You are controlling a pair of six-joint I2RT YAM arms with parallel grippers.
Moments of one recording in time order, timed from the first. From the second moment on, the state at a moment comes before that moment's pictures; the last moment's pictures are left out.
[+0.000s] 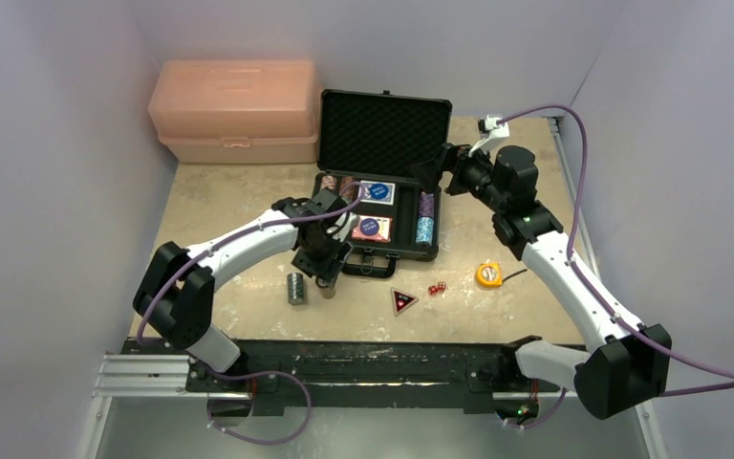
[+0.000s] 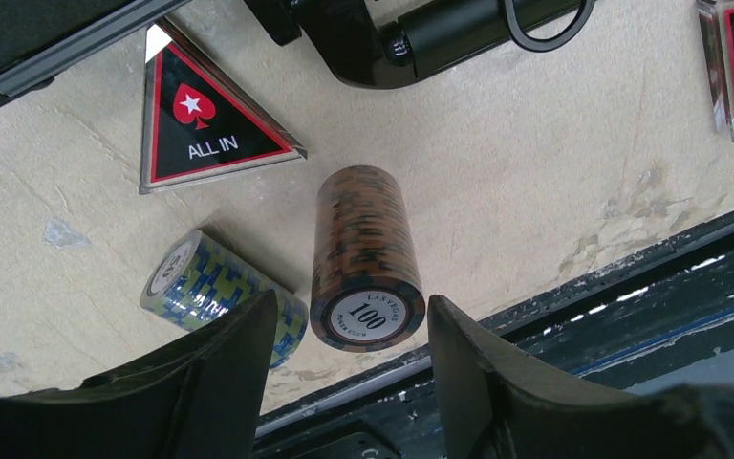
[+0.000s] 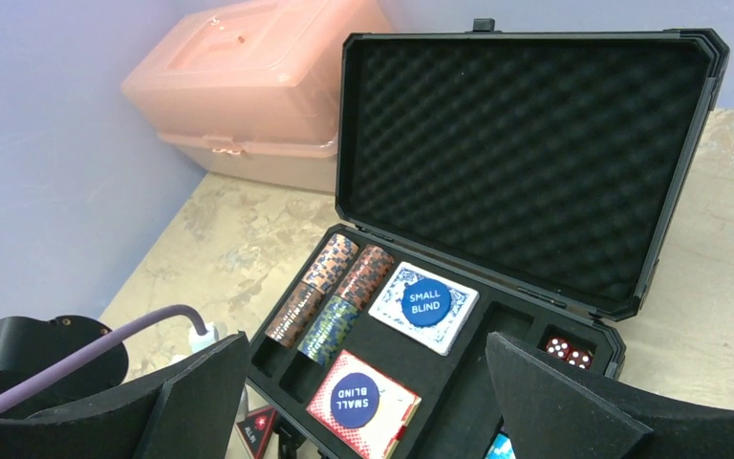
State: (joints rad) left arm -0.66 1.57 1.11 -0.89 0.08 -0.18; right arm 0.33 1.17 1.01 0.00 -0.24 0.38
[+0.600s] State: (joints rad) left arm -0.67 1.61 1.13 -0.90 0.10 -0.18; right arm 0.33 1.17 1.01 0.00 -0.24 0.38
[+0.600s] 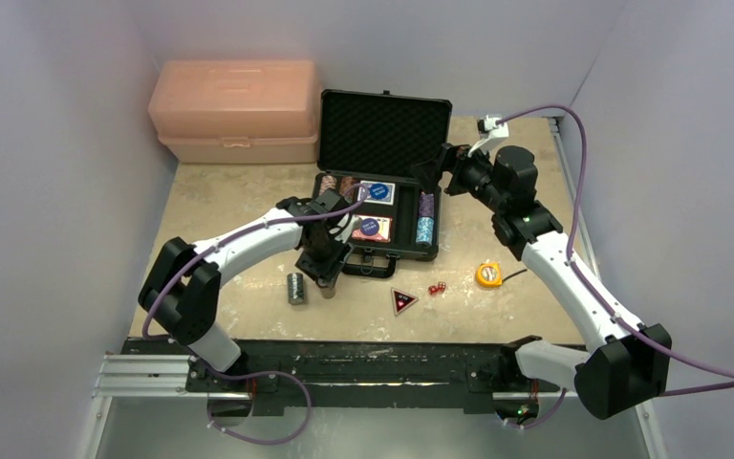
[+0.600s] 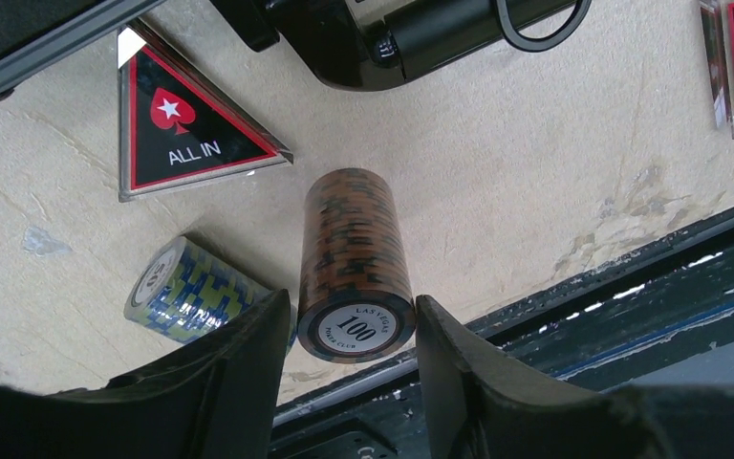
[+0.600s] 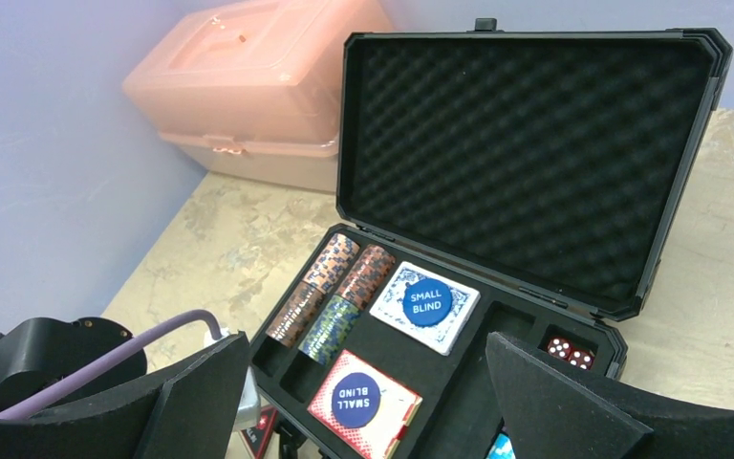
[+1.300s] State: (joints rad) left arm -0.67 1.61 1.14 -0.91 0.13 -0.18; right arm 0.34 1.19 1.00 0.02 -0.28 0.38
